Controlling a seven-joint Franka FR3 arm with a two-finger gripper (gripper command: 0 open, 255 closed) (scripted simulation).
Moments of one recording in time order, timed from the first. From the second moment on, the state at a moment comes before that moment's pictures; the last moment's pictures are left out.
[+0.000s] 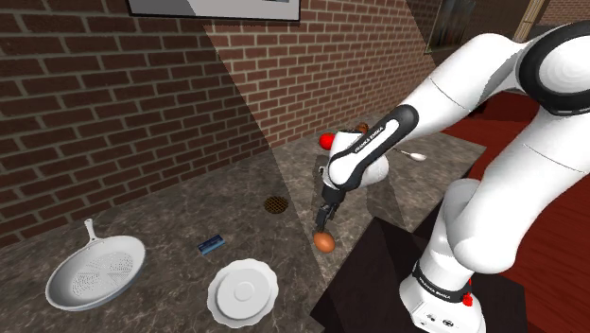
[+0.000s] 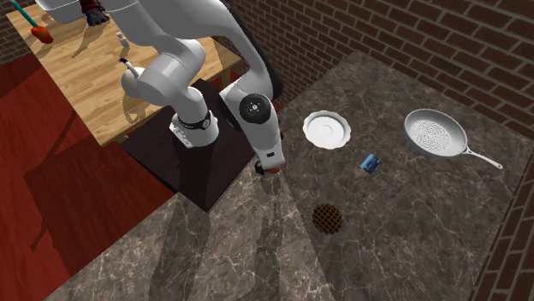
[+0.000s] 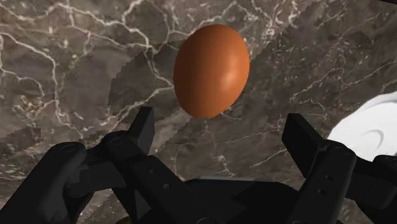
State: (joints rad) arm 0.21 -0.24 -0.24 -2.88 0.31 2.63 -0.40
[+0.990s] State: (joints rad) arm 0.35 0.04 -0.26 -2.82 0.75 2.81 -0.74
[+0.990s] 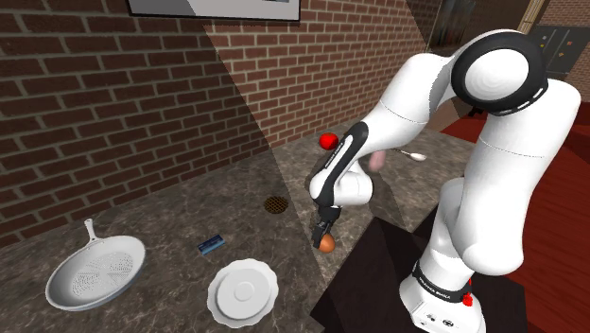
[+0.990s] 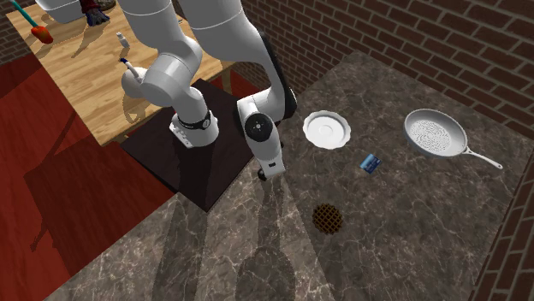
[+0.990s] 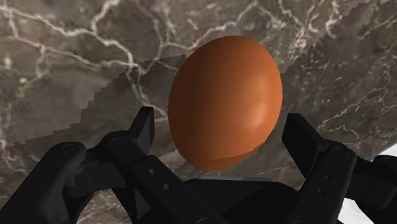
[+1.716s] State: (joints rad) arm 0.35 0.04 -0.26 -2.82 0.76 2.81 -0.74
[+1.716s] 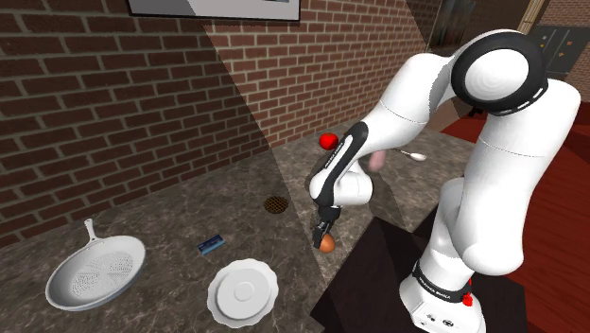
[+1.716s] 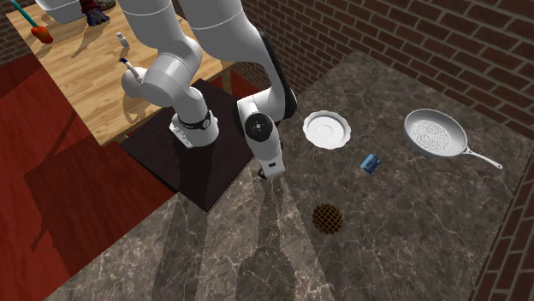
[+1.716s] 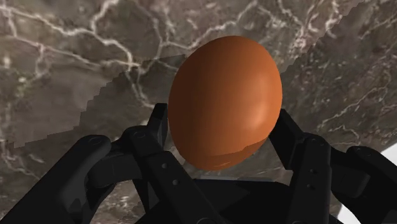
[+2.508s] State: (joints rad) arm 0.27 -0.18 -0.27 -2.87 0.40 2.68 -0.45
